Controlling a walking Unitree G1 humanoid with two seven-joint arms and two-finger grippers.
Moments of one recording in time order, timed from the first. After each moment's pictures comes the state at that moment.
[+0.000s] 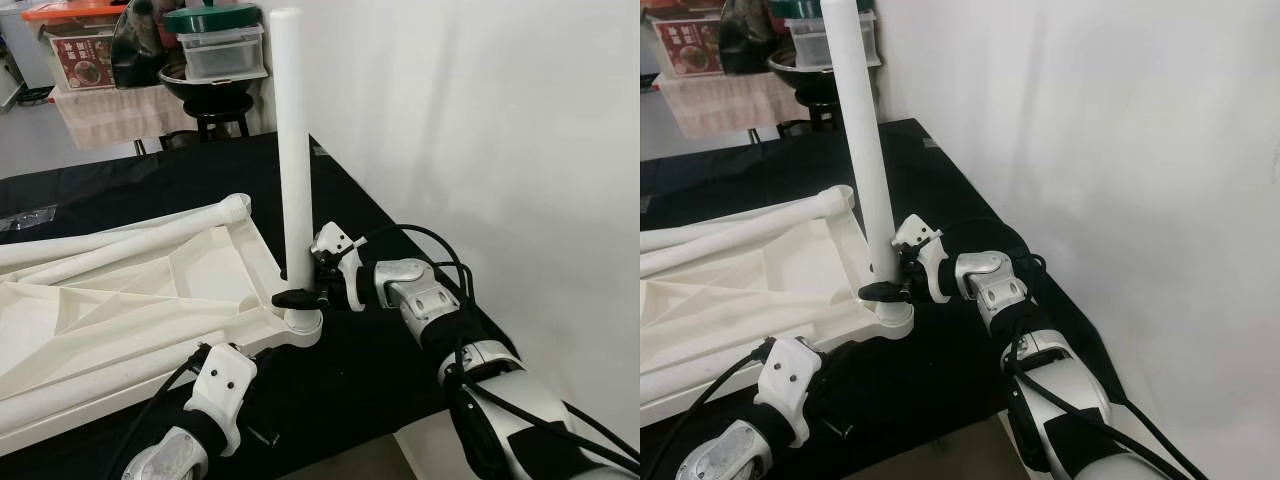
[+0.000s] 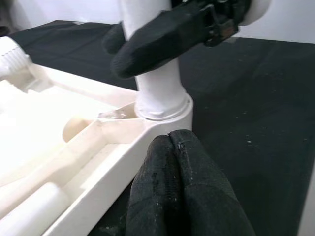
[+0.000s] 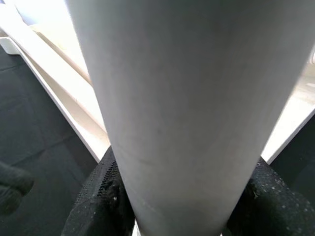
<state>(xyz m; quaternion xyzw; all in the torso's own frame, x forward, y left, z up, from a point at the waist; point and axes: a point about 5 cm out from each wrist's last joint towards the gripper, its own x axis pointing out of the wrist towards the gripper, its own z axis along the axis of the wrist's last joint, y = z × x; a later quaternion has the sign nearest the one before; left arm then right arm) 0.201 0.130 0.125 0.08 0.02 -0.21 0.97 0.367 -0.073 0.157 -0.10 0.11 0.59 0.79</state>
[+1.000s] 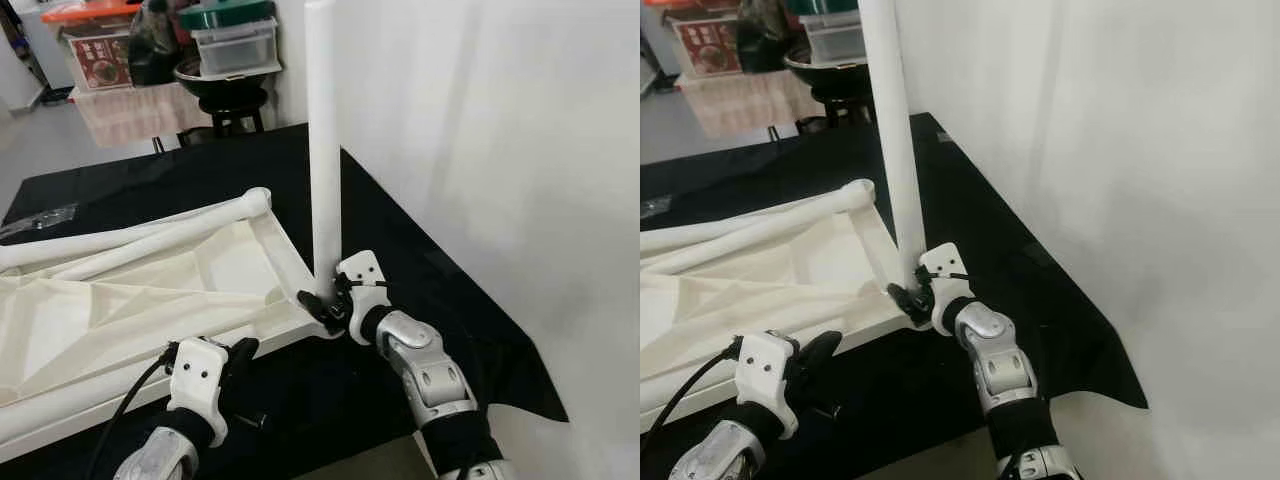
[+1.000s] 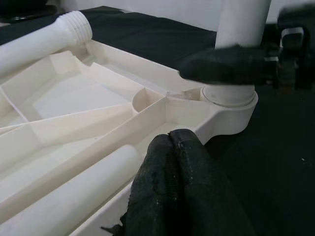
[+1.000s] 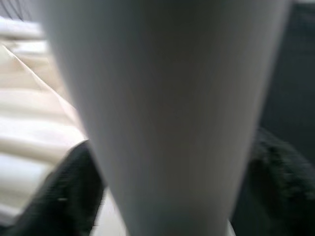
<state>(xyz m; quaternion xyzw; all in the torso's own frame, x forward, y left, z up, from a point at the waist) 0.205 0.146 0.123 0.01 0.01 -0.14 0.99 0.329 -0.069 0.137 -0.04 0.07 0.34 0.94</state>
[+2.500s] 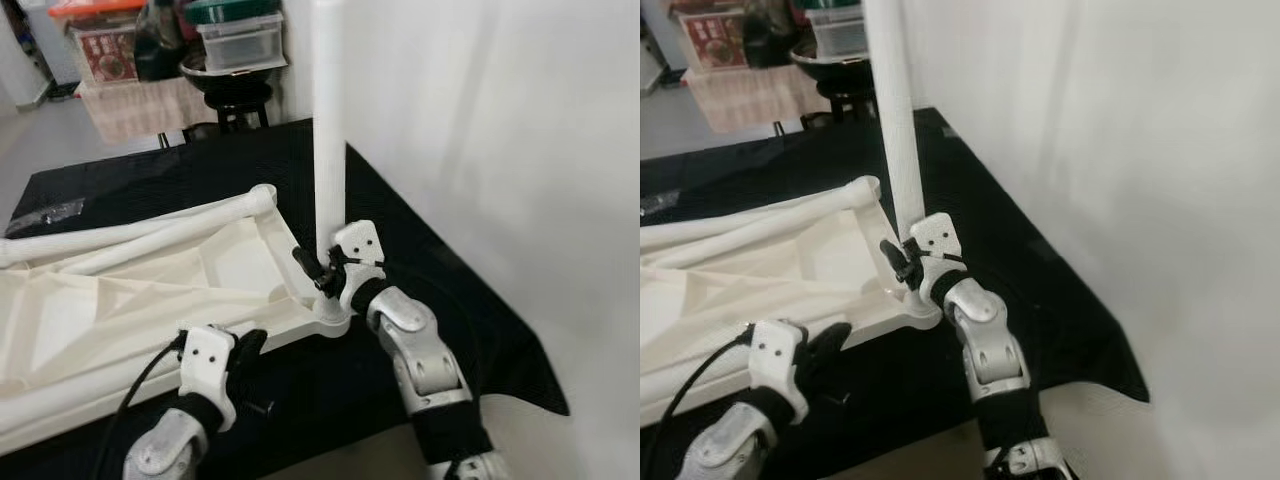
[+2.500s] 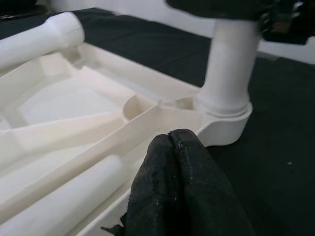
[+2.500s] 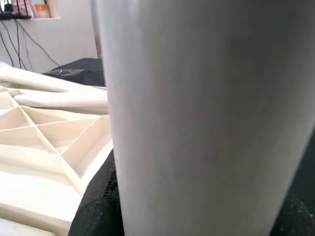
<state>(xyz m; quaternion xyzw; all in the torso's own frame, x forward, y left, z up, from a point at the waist) 0.214 0.142 0.117 0.00 0.03 -0.17 0.99 0.328 -0.051 0.154 -0.05 0.00 0.32 0.95</state>
